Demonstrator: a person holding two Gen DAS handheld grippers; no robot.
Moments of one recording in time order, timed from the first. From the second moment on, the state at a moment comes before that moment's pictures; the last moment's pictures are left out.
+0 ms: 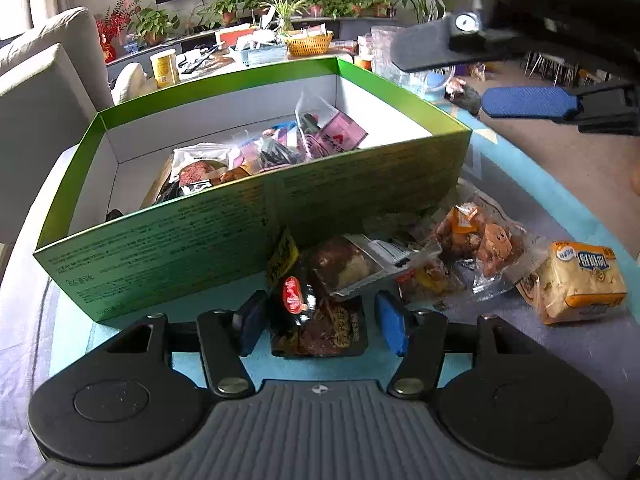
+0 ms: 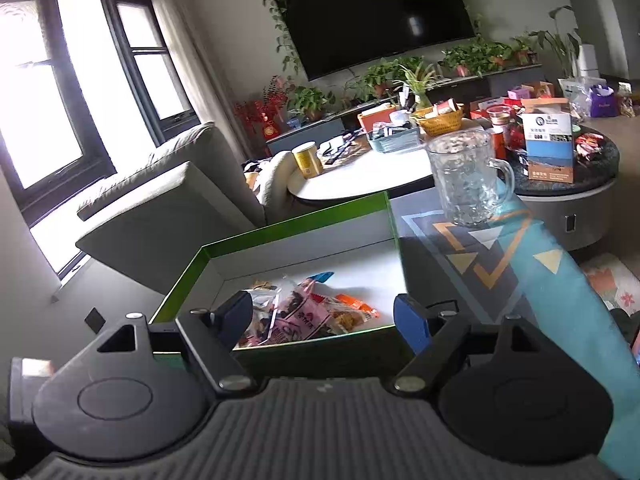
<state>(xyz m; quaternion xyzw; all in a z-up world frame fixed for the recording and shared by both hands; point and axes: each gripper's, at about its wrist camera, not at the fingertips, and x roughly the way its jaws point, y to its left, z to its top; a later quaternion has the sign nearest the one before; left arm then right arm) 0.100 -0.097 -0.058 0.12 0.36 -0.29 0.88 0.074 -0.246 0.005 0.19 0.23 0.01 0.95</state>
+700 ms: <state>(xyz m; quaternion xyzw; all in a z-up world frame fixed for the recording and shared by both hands) 0.082 -0.026 -0.037 0.07 0.34 -0.25 0.90 0.046 -0.218 -0.025 0.12 0.29 0.09 0.95</state>
